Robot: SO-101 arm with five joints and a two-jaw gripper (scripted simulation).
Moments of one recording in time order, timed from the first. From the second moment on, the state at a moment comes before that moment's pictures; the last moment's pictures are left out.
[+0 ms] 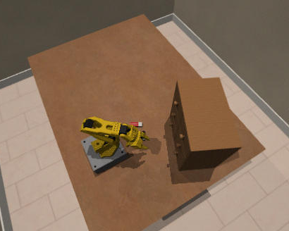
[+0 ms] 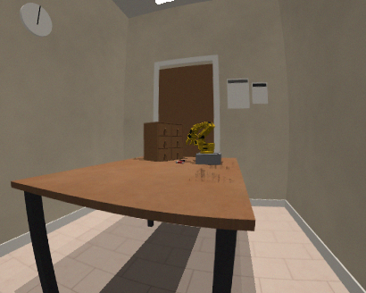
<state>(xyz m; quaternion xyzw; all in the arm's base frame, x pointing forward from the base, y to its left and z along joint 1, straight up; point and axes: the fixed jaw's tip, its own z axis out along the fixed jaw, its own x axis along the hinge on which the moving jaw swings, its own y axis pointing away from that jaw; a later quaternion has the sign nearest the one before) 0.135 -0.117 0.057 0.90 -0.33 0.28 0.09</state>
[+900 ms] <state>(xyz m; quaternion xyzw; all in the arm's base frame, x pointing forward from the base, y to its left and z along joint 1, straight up) 0.115 -0.100 0.063 0.90 -0.33 0.26 0.08</state>
